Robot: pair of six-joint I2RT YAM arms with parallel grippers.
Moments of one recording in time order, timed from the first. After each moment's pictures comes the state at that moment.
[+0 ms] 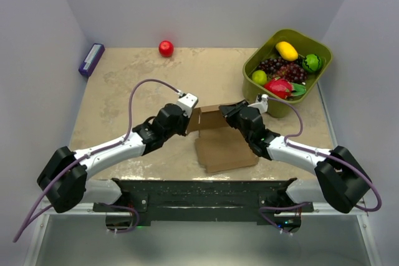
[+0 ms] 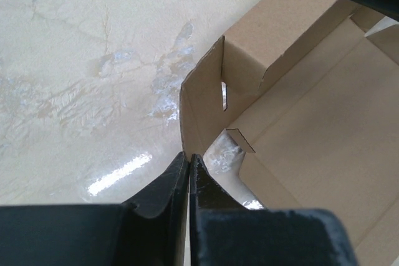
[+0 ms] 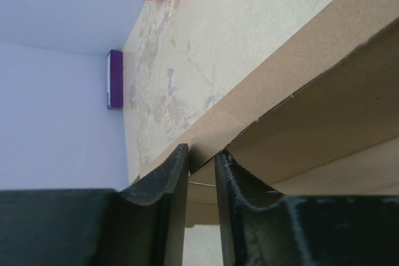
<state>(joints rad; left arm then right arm) -0.78 1.30 0.75 -0.02 -0.22 -0.12 0.67 1.30 0.56 0.41 0.37 1.23</state>
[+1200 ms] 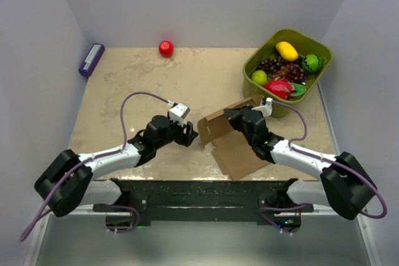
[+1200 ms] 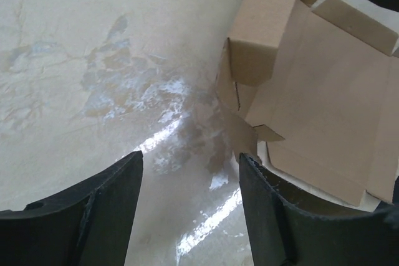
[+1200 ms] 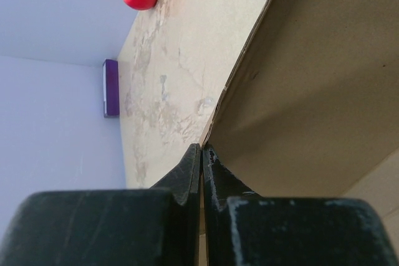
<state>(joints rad) -0.72 1.25 0.46 0.38 0.05 -0.22 0.67 1.24 0.52 0.37 0.40 1.26</state>
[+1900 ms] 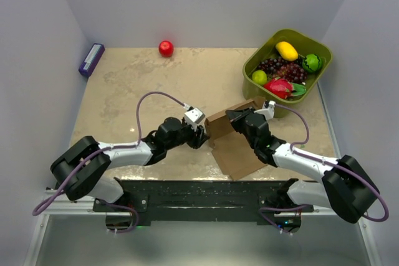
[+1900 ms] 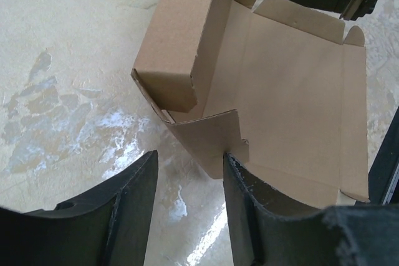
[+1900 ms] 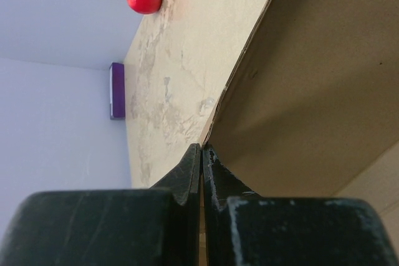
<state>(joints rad) -0.82 1.43 0.50 0.57 0.12 -0.17 0.66 1.20 0.47 0.40 0.41 1.27</state>
